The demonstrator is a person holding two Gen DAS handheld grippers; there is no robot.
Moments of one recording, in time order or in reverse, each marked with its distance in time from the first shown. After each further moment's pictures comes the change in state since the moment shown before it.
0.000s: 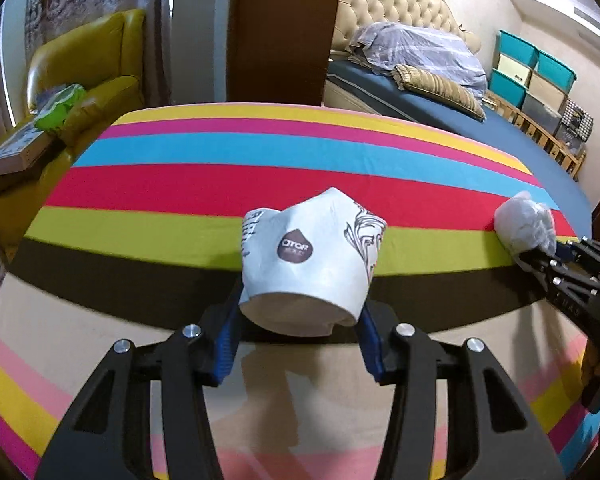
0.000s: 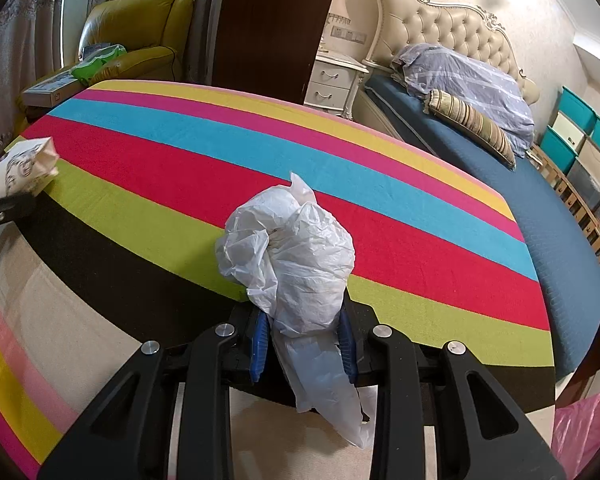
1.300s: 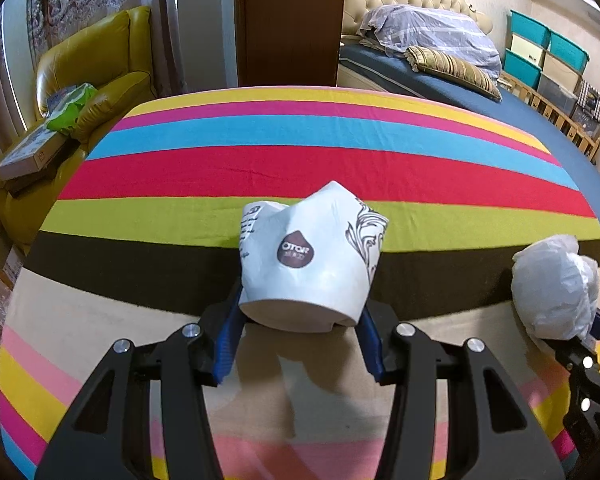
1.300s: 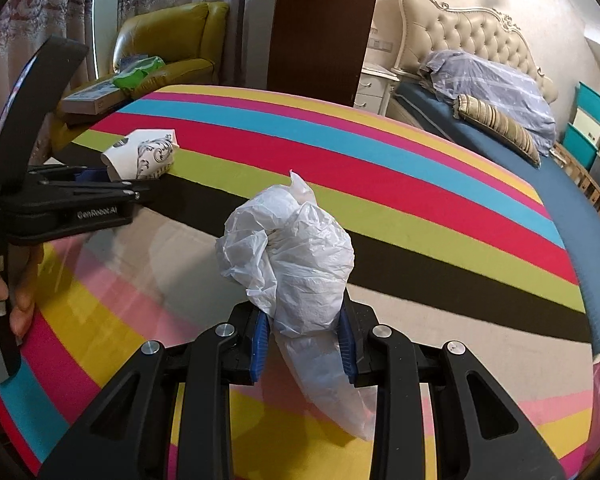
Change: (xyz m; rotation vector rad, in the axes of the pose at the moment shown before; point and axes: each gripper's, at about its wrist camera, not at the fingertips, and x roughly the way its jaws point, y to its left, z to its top) left arm 0.005 -0.009 -0.011 0.042 0.047 0.079; right arm -0.062 0.078 -0.042 0.024 -0.040 0.127
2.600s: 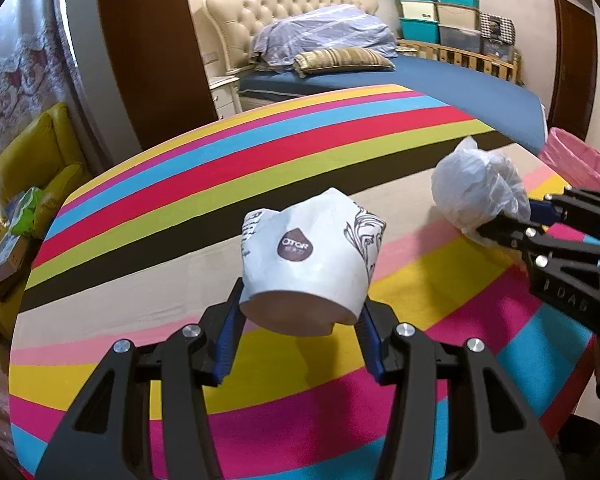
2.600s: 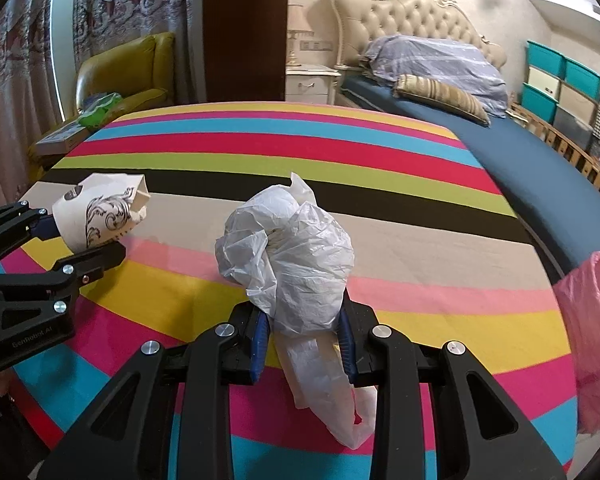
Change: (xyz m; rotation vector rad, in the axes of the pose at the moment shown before) left arm -0.082 -0.128 -0.086 0.366 -0.121 -0.118; right arm -0.069 -0.082 -0.082 0.176 -0.049 -0.079
